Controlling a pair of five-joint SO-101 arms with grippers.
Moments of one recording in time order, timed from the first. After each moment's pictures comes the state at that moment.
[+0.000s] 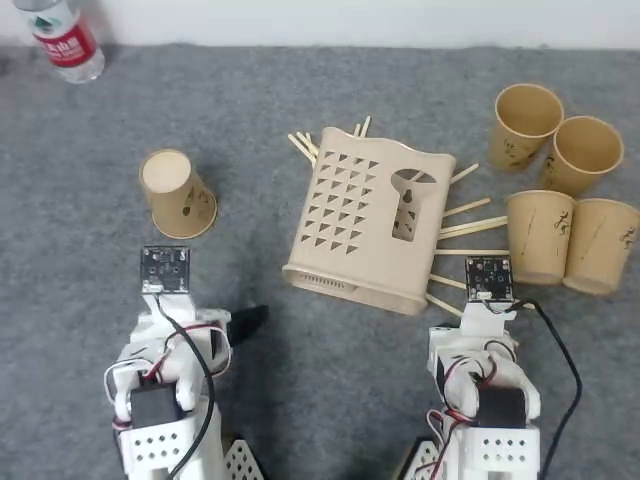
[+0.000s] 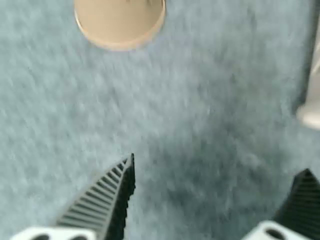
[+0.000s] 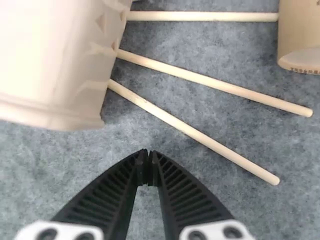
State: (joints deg) left arm -15.7 -101.1 96.8 64.5 -0.5; right arm -2.0 -103.2 95.4 73.1 0.1
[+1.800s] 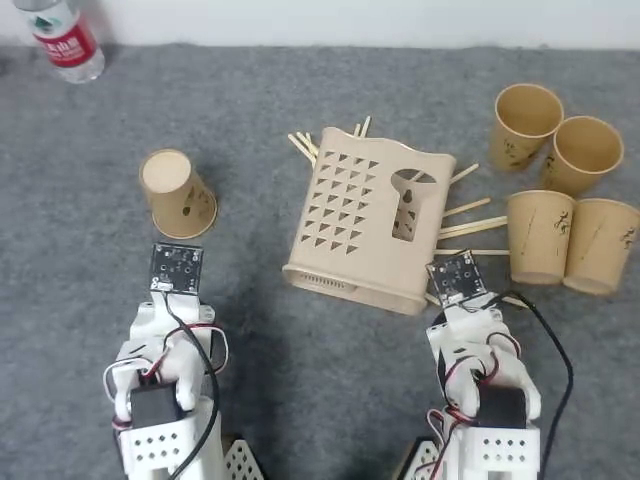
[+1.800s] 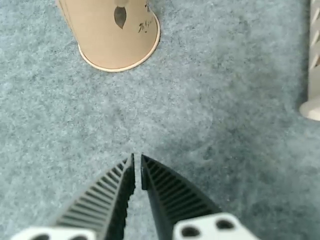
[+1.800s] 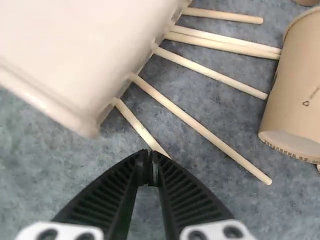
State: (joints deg) left arm -15.7 -101.1 96.8 63.5 -8.1; right arm -1.6 -103.2 95.3 66.4 23.3
